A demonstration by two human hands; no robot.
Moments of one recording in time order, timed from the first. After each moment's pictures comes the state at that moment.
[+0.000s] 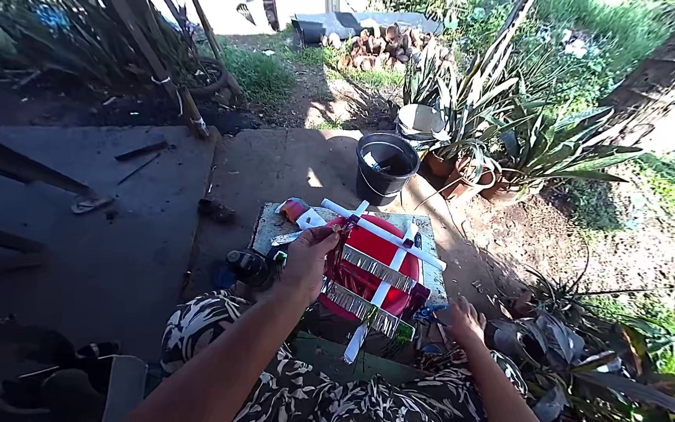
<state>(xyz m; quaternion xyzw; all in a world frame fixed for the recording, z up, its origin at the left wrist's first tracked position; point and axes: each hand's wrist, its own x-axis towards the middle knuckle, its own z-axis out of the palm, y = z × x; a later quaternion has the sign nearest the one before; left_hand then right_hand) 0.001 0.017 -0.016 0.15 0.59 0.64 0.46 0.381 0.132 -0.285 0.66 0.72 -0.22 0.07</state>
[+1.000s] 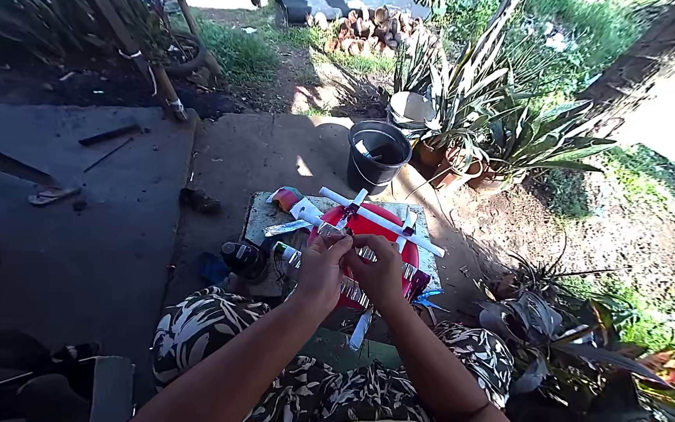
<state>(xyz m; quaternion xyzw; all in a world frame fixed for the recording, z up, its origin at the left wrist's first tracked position) 0.021 -0.001 -0.014 0.09 0.53 0.67 0.51 0.119 0.052 -0.073 0.35 0.76 -0.29 -0.46</state>
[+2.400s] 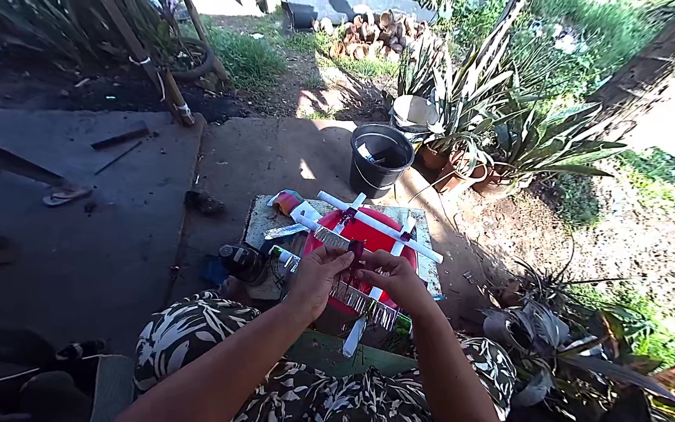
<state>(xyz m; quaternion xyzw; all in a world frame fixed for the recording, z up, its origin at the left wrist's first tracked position) 0.012 0.000 -0.040 0.17 0.55 0.61 0.54 0.176 0.084 -0.075 0.29 0.71 -0.59 -0.25</state>
